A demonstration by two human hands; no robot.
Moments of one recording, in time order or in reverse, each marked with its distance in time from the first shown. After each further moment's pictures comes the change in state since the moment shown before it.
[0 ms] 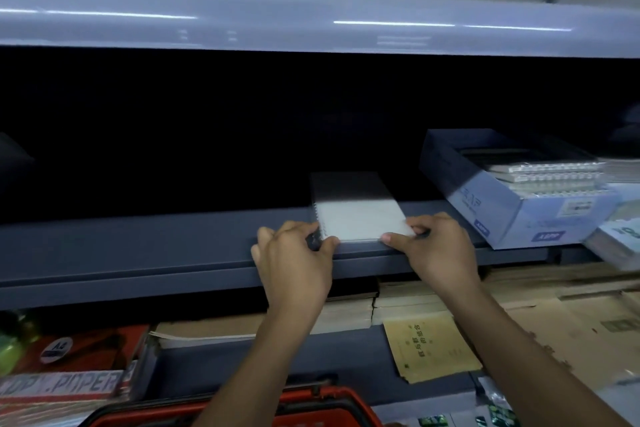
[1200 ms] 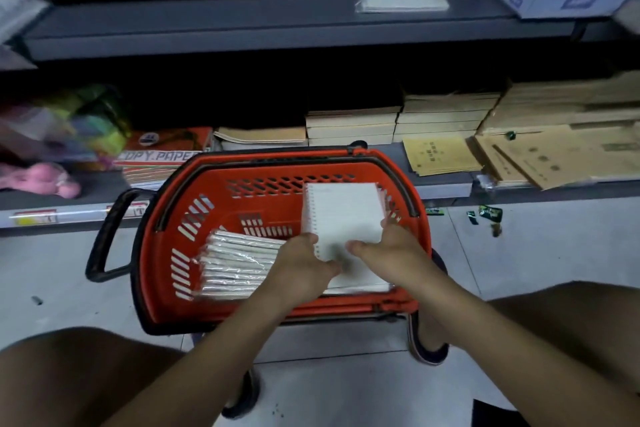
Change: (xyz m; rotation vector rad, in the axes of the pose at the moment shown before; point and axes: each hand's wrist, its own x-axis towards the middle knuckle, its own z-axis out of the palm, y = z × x) left_hand -0.289 -0.120 -0.117 -0.086 -0.747 -0.475; right_hand -0.322 0.084 0.048 -0.203 -0.679 0.340
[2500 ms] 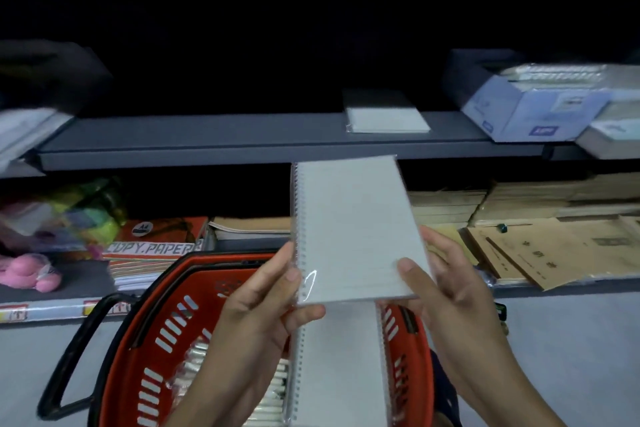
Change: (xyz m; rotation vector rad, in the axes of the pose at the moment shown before) left_hand 0.001 0.068 -0.068 -1.165 -0.071 0.284; right_hand -0.035 -0.045 -0.098 1.016 0.157 -0.506
